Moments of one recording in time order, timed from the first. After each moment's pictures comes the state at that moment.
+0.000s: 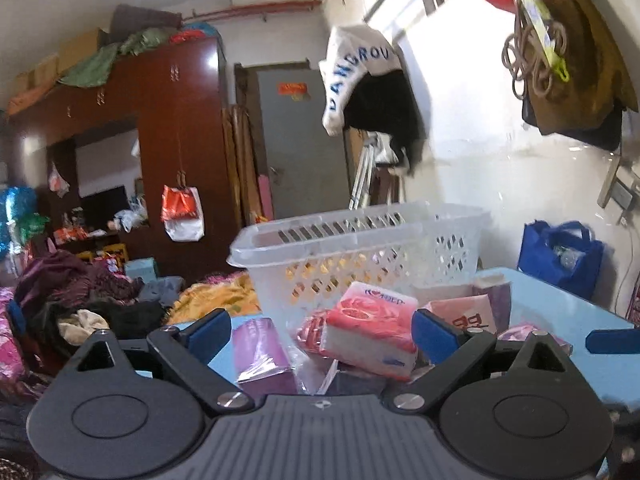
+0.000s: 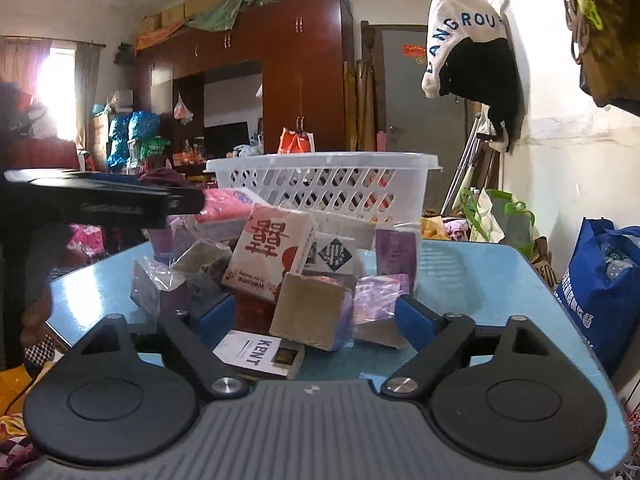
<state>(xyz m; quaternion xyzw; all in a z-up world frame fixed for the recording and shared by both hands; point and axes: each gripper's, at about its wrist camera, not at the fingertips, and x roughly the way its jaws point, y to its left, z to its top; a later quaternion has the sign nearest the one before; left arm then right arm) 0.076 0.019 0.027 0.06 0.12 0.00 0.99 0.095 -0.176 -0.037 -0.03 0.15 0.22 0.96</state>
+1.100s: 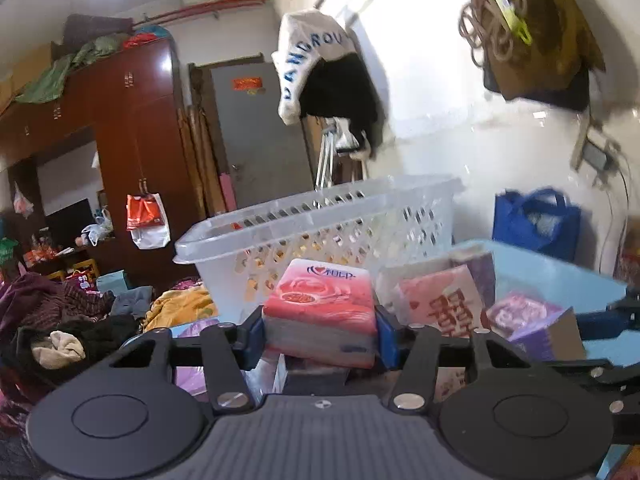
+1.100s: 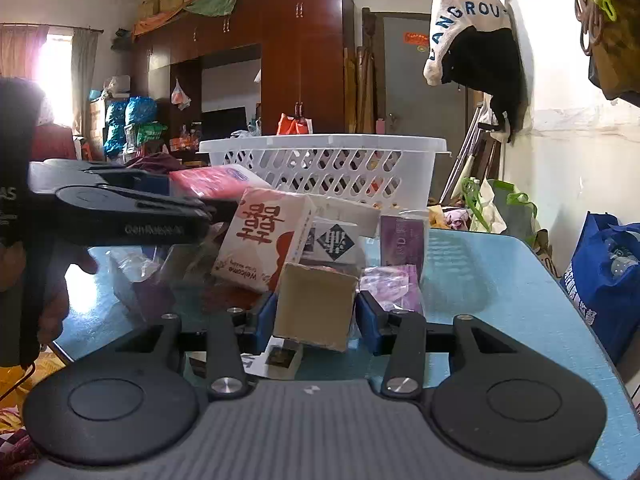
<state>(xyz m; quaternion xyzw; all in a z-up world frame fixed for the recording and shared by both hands) 0.094 0.007 0.010 0.10 0.12 -0.04 0.99 0.103 -0.174 -0.037 -0.03 0.16 0.21 0.96</state>
